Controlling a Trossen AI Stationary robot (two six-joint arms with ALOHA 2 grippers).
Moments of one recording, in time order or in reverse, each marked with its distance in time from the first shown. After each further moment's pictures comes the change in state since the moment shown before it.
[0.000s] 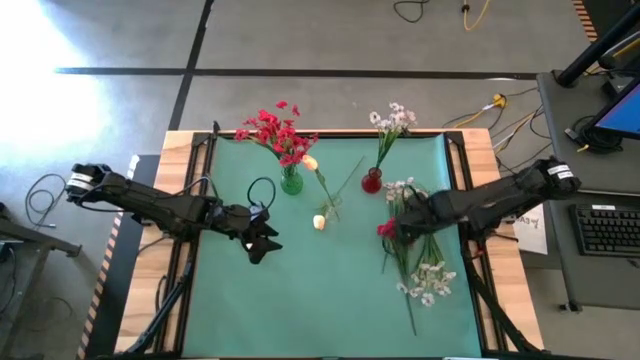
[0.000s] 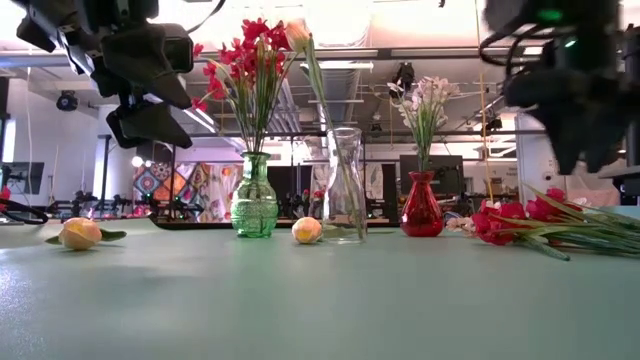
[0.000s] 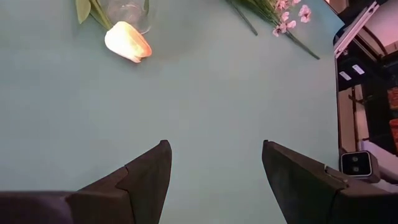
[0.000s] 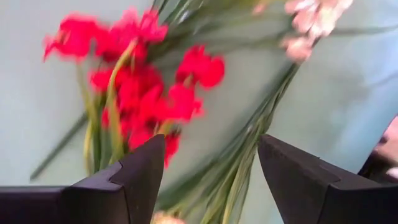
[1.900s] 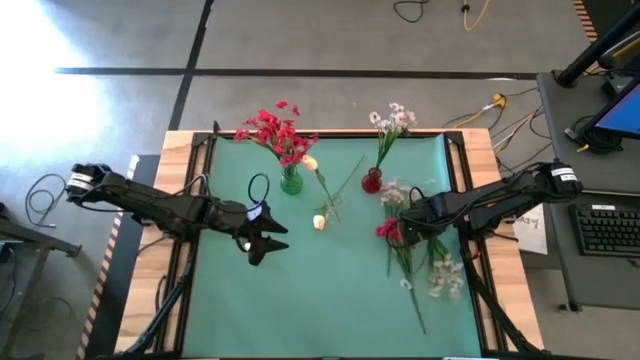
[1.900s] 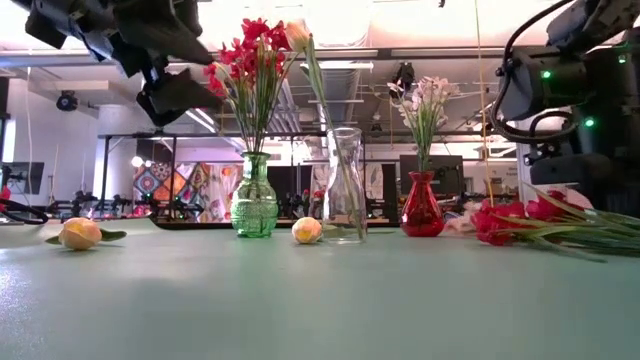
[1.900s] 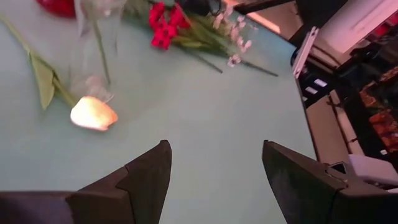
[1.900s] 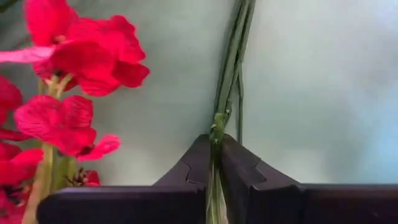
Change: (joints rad) left arm -0.002 -0.001 0.000 0.198 -0.003 0.184; right arm -0.136 -0.003 -0.338 0.282 -0.105 -0.030
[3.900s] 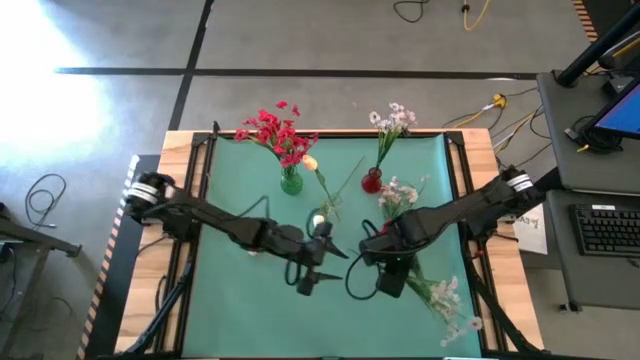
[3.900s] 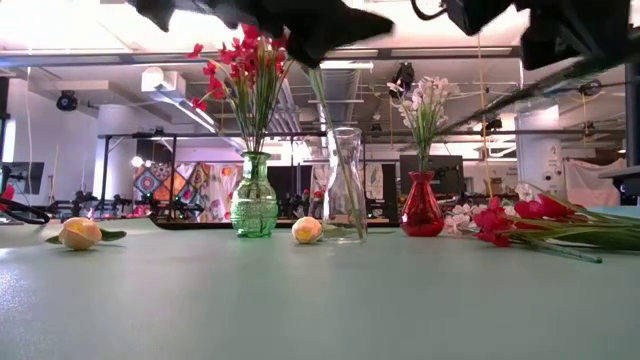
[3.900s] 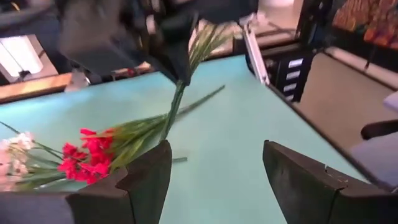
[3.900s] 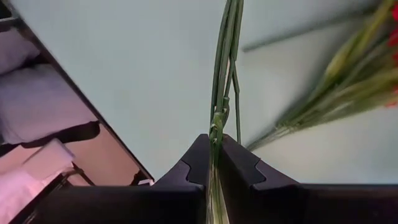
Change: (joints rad) left arm -0.074 0.657 0.448 0.371 0.059 0.626; right arm 0.298 0.378 0.887 -0.341 -0.371 -0.423
